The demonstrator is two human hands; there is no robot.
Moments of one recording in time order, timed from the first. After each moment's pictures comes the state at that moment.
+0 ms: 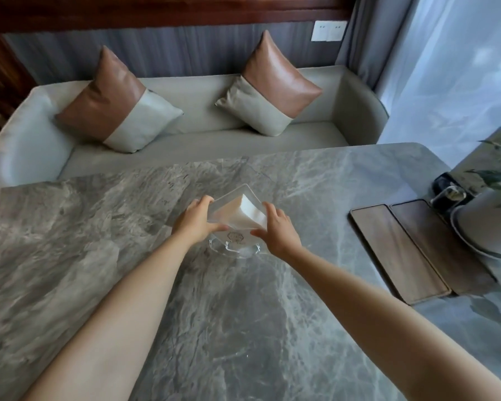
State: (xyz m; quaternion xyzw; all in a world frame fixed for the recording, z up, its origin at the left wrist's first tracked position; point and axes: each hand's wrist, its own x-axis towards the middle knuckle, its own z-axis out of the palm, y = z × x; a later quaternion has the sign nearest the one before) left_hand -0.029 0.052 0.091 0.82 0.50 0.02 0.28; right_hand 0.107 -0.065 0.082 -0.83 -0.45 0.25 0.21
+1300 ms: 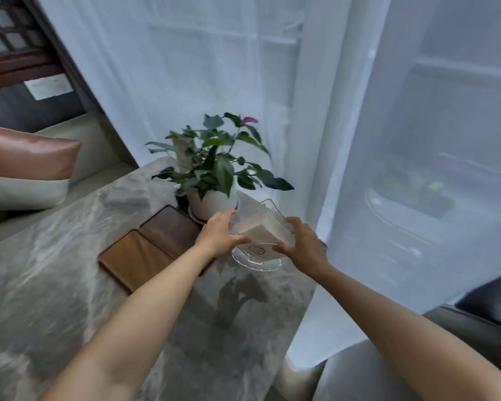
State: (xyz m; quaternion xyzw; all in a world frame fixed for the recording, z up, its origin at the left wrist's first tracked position) left_hand 0.359 -0.368 0.122 0.94 0.12 -0.06 0.32; right_hand 0.377 -0.556 0.104 -0.92 -0.10 0.07 0.36
